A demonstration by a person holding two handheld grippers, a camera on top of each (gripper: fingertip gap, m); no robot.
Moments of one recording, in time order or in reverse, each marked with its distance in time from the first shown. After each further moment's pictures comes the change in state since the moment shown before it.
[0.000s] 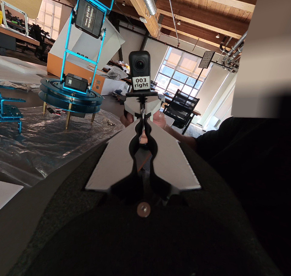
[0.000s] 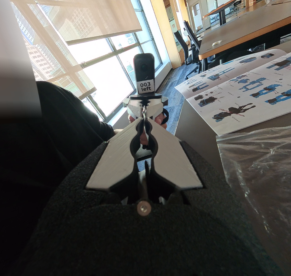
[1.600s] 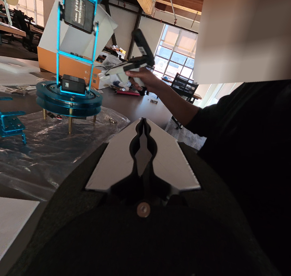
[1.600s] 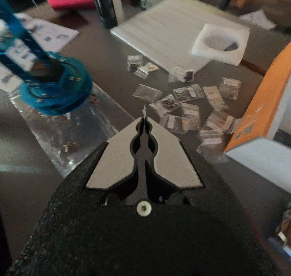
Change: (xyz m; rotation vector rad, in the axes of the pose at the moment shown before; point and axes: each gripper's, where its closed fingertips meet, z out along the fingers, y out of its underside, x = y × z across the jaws) left arm -0.008 -0.006 0.010 -0.108 0.034 0.047; right arm 0.131 -0.046 -0.342 -0.248 1.121 -0.031
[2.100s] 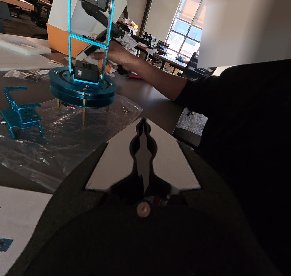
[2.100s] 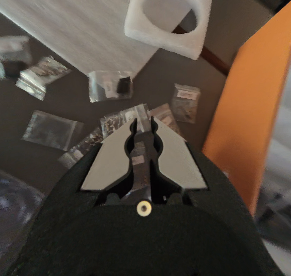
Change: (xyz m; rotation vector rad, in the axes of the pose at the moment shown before) left arm -0.022 0.011 0.010 -0.134 -0.080 0.000; right arm 0.120 -0.005 0.123 -0.290 0.314 -0.011
